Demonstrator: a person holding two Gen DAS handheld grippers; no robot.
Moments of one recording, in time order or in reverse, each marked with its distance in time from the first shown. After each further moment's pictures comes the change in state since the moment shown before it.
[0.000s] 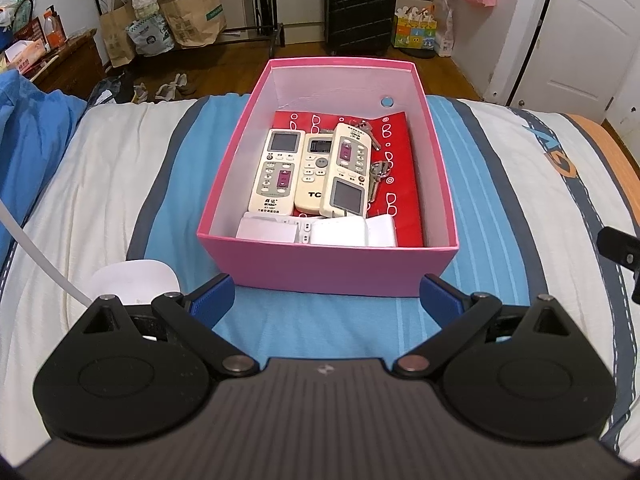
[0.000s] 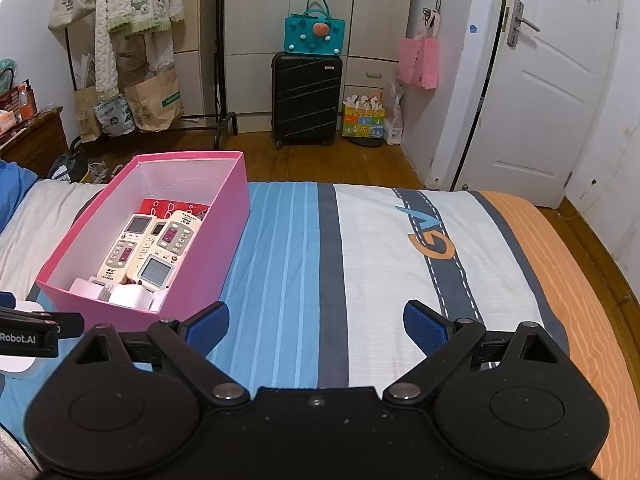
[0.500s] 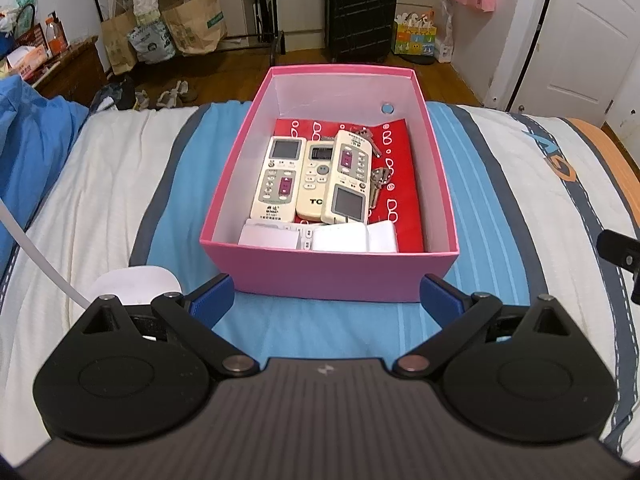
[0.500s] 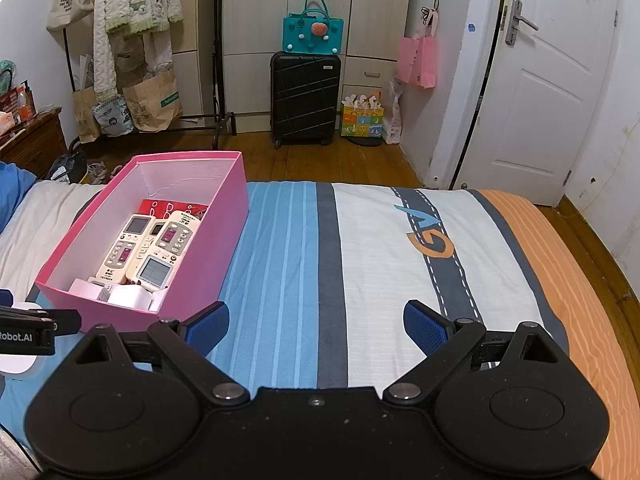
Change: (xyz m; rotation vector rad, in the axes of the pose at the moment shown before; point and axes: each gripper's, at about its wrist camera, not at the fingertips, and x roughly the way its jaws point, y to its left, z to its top) left arm -0.004 0.000 -0.001 0.009 -0.034 0.007; right arm 0.000 -0.001 0.000 0.004 0.001 -0.001
